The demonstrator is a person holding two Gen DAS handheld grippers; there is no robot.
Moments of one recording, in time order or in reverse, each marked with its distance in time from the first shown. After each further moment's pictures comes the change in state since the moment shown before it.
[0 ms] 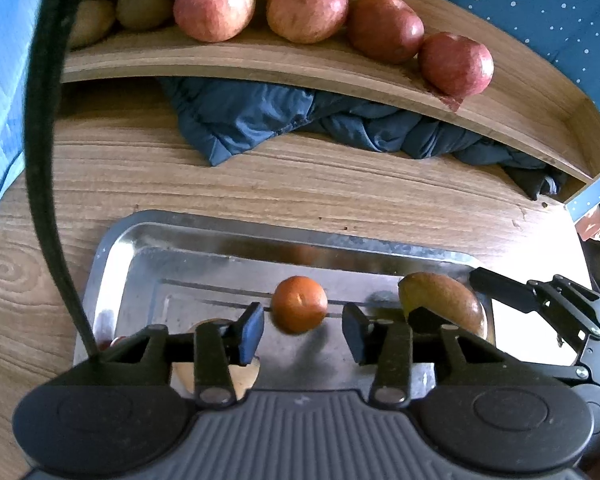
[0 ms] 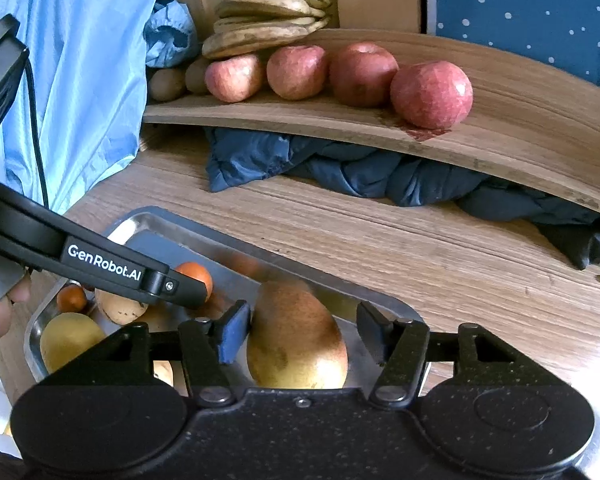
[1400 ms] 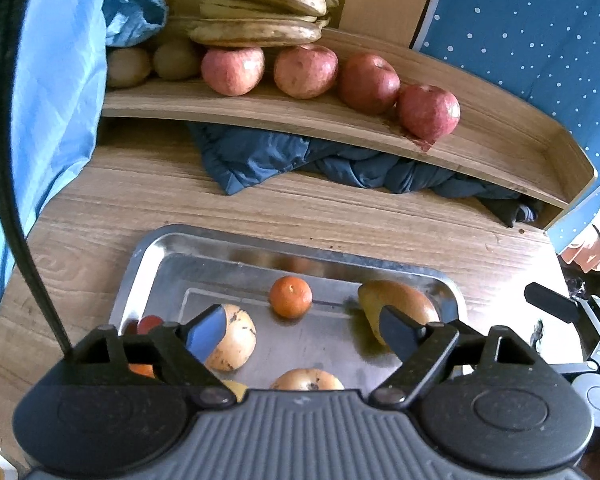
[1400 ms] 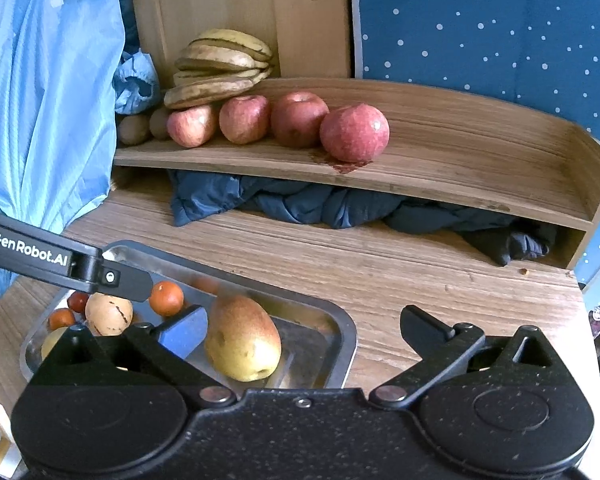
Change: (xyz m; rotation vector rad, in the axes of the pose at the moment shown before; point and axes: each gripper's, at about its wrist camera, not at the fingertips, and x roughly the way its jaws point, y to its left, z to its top) left arm -0.055 -0.009 -0.029 -0.030 -0.143 0.037; right arm -0.055 -0.016 -0.012 0.055 -0.107 -0.108
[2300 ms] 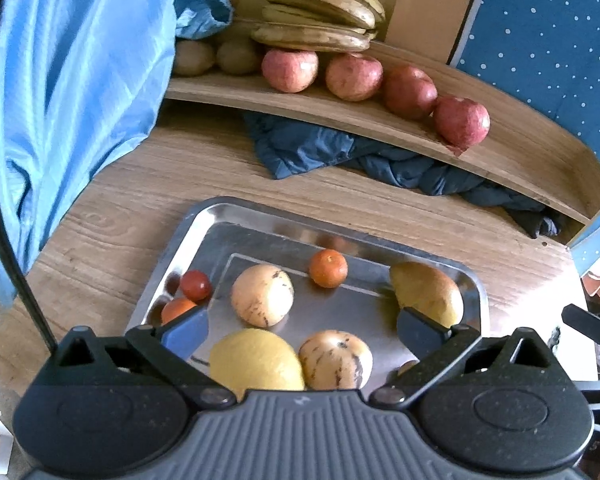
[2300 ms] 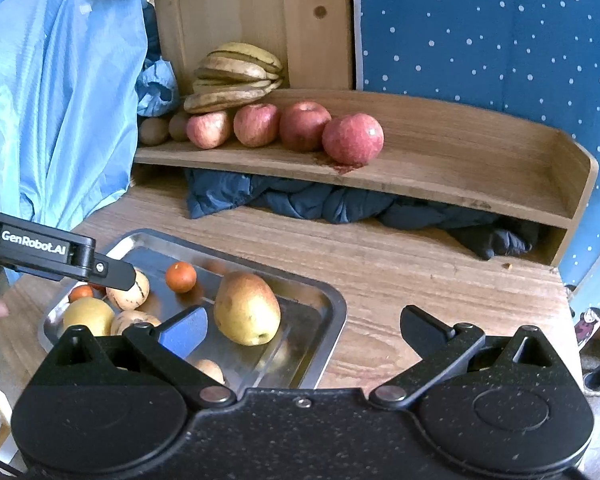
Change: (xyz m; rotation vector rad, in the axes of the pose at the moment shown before) left arm -0.026 0.010 -0.037 -0.095 -0.059 0.098; right arm -0.033 -0.008 -0.021 -0.026 -0.026 0.034
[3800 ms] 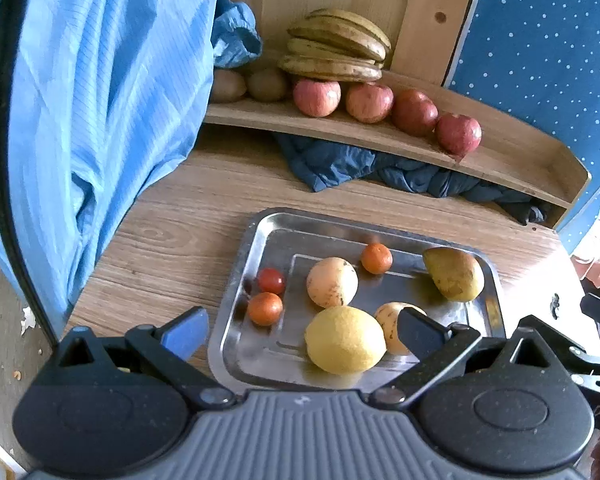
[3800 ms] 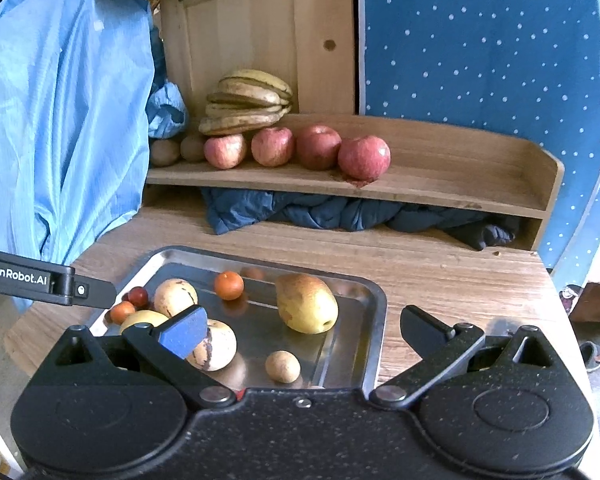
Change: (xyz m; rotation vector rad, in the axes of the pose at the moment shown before) left arm -0.046 0.073 -0.019 0.091 -0.074 -0.069; right arm -0.049 0.081 -0.014 0.058 -0.083 -0.125
